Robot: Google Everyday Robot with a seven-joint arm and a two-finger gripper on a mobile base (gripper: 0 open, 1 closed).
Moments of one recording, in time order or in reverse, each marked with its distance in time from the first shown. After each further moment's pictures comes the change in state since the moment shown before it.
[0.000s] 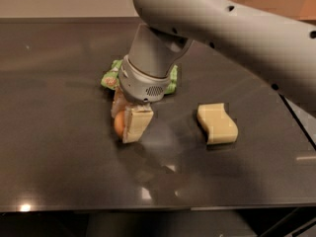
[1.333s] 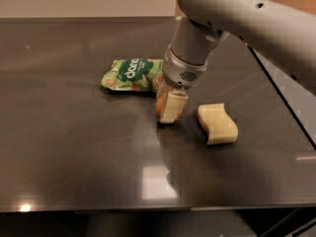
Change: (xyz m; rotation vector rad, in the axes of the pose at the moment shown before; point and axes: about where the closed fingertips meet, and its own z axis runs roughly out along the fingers) arm 0.111 -0.023 -0.031 0.081 0.129 0.334
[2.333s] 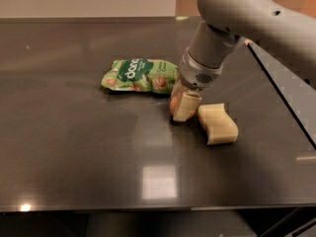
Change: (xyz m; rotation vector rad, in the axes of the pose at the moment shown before) arm 0.043 -0.011 0.002 0.021 0.001 0.088
